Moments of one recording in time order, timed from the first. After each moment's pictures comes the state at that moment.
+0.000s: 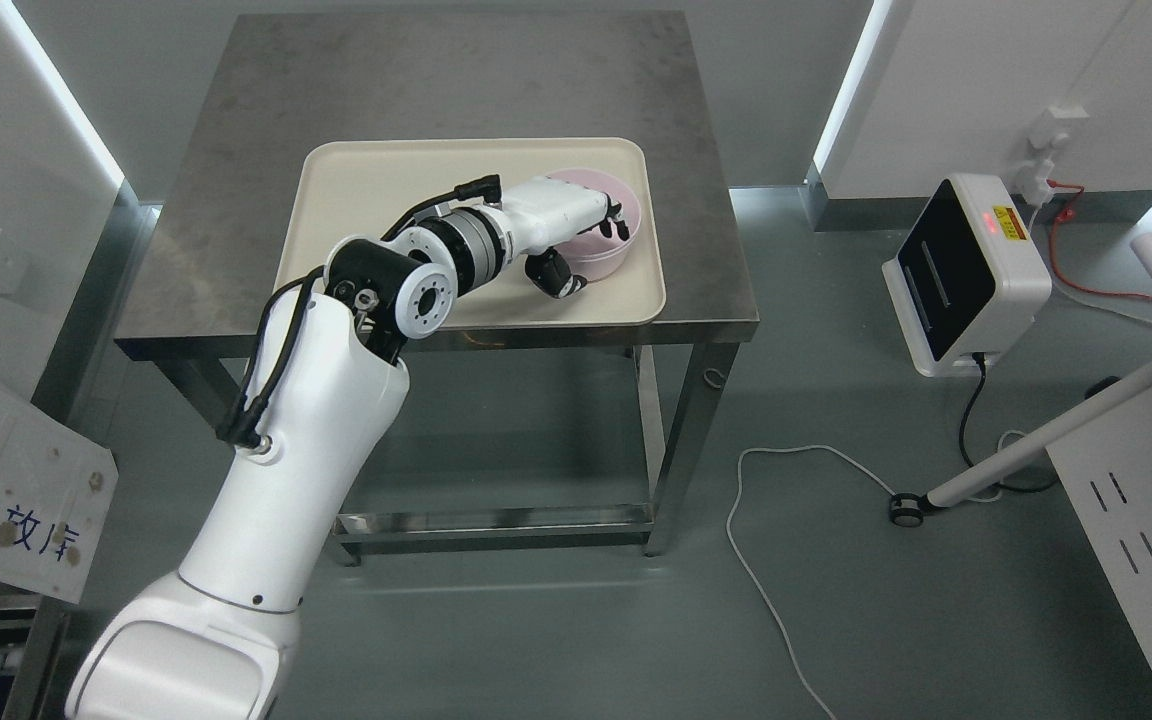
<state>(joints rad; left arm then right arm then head) -0.86 0.00 -0.34 -1.28 -1.02 -0.12 -0.75 0.00 0.00 0.00 0.00 0.04 0.03 0.01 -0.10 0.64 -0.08</state>
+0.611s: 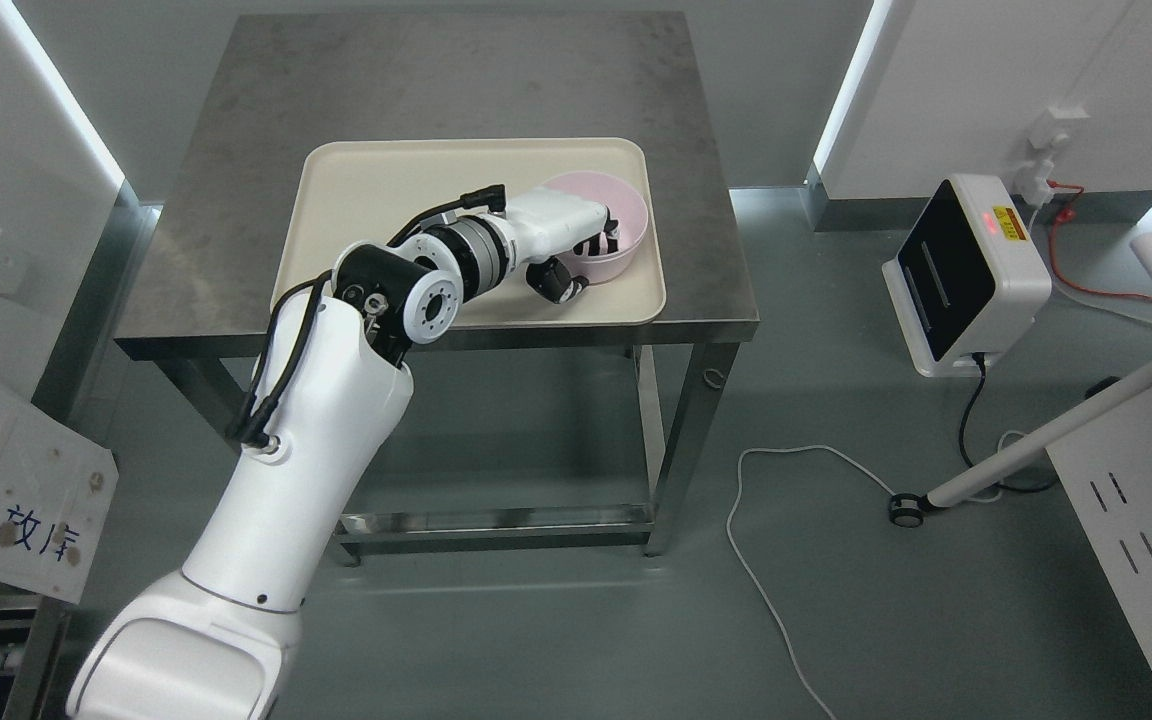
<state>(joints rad) -0.87 0.00 -0.35 -1.25 -1.03 -0.12 -0.73 0.00 0.00 0.00 0.00 0.00 0.04 0.01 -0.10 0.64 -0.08</state>
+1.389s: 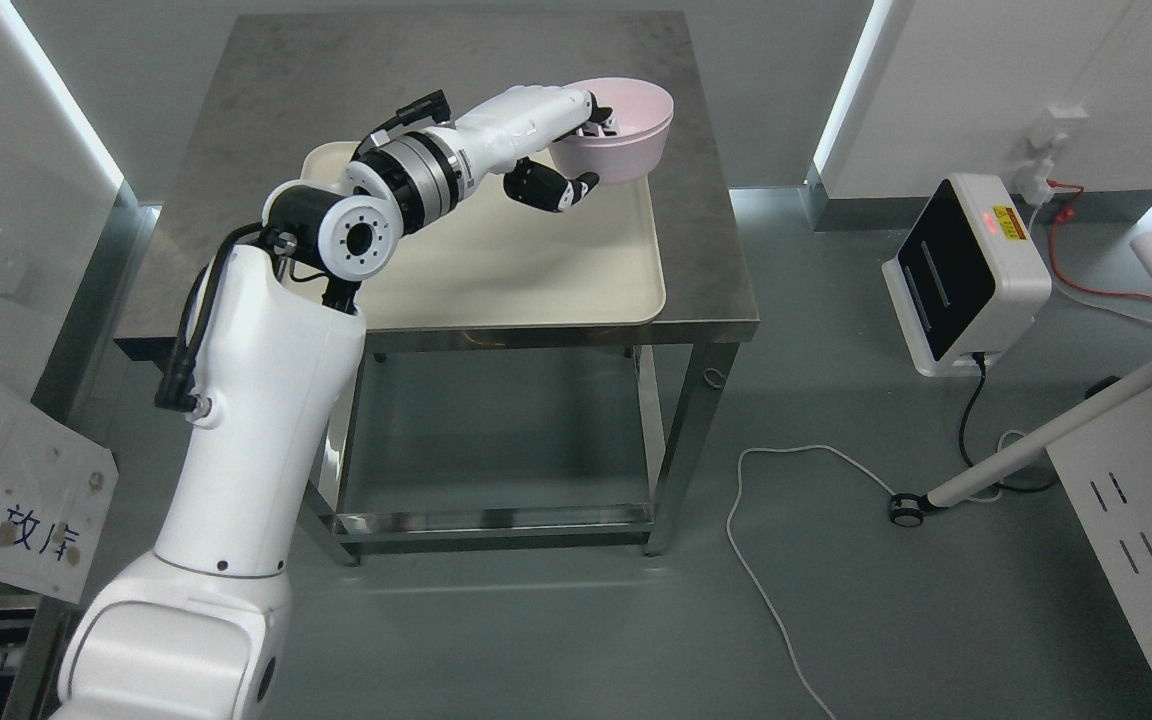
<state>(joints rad) -0.91 0.00 -0.15 -1.33 -0.82 -0.21 -0.74 0.00 0.00 0.00 0.00 0.00 0.03 0.01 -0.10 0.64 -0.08</state>
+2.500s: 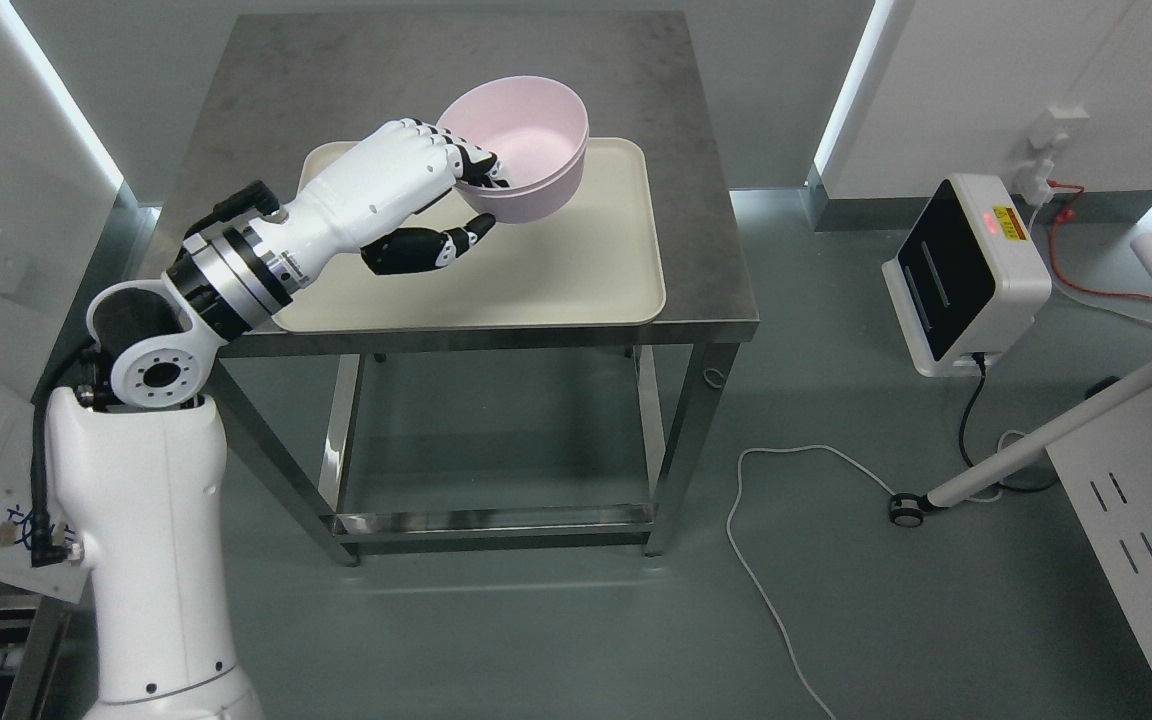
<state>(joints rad) -0.65 0.00 0.23 -1.56 -0.69 -0.76 -0.82 0.00 0.00 0.00 0.00 0.00 0.03 0.01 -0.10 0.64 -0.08</state>
